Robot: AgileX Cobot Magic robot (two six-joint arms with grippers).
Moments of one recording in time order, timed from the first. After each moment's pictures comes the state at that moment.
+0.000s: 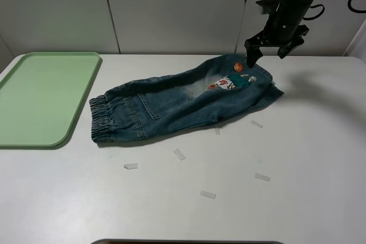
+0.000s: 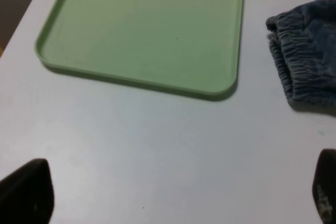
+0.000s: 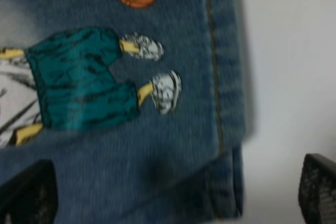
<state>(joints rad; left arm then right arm) 0.07 0.00 -0.49 0.11 1.07 -0.18 0.14 2.28 -1.89 0.00 0.98 -0.24</state>
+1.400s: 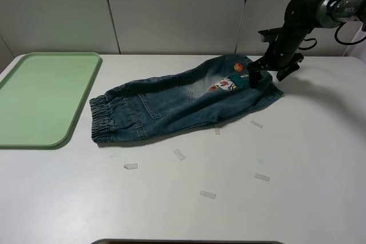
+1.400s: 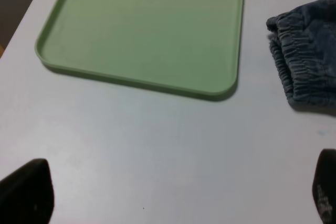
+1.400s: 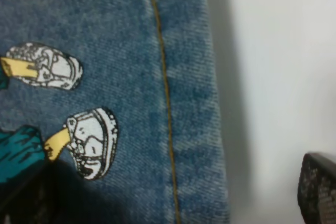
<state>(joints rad) 0.07 0.00 -0.49 0.11 1.07 -0.18 0.06 2.47 -1.93 0.05 0.88 -0.29</state>
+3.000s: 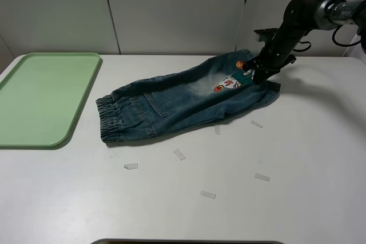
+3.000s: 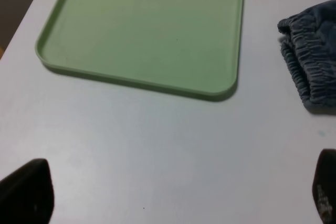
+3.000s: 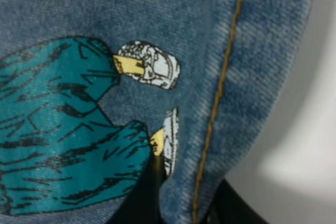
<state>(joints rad) 0.07 0.00 -0.49 0.11 1.07 -0.18 0.06 2.54 -1.96 0.17 0.91 -0.39</state>
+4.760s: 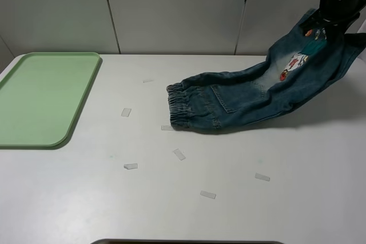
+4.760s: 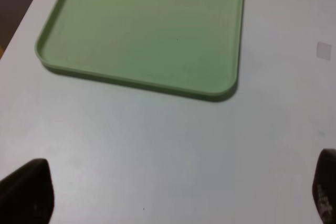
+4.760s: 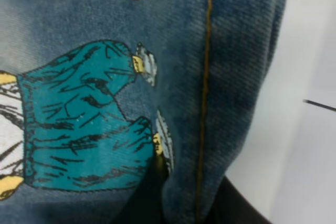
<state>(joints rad) 0.07 0.00 -0.49 0.11 1.07 -0.18 0.06 2.13 -1.92 -0.47 1.21 -0.09</state>
